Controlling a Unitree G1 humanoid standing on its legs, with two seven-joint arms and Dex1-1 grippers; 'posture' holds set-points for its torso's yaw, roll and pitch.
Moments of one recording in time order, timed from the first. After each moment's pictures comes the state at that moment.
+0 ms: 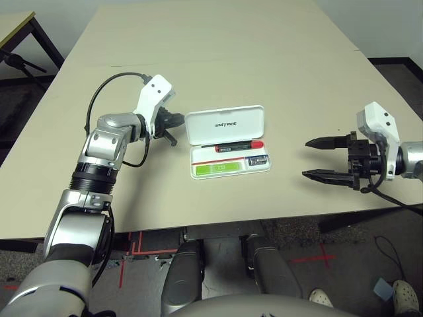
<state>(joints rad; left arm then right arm) -0.74 0.57 -0.11 0.28 -0.15 0.58 -0.88 -0.28 -0.90 -0.09 -0.10 0.46 0.49 1.28</state>
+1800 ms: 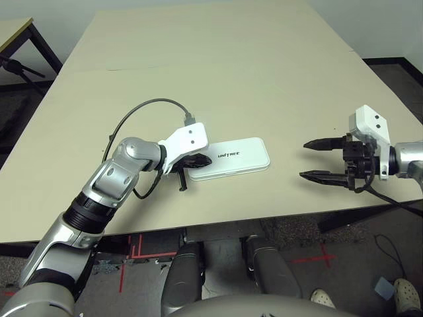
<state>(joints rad) -0.49 0.64 -0.30 -0.16 -0.16 0.61 -1.00 -0.29 -0.89 -0.05 -0.08 0.42 0.47 1.24</state>
